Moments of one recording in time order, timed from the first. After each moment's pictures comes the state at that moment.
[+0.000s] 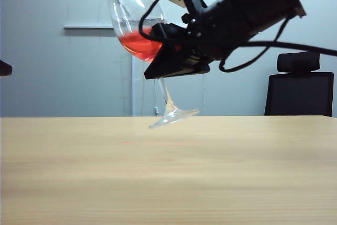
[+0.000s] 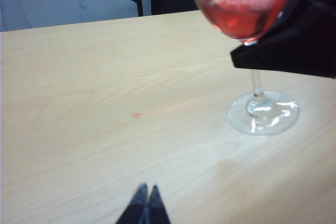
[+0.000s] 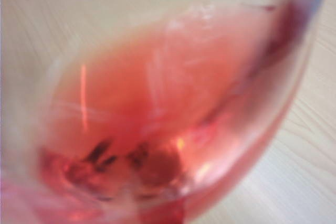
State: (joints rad) left arm -0.55 0.05 0.00 -0.05 0.02 -0.02; right arm 0.69 1.49 0.73 0.37 -0.21 -0.16
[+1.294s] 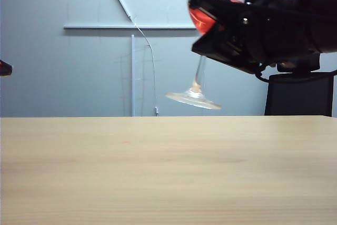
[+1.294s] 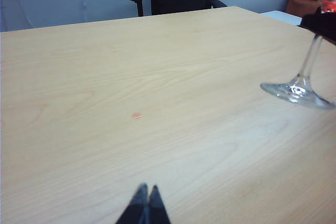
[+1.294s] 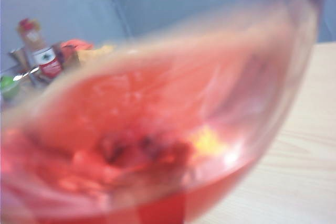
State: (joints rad) left arm -0.55 0.05 0.00 -0.05 0.02 -0.02; right arm 0.76 1.42 0.29 1.18 0.18 0.27
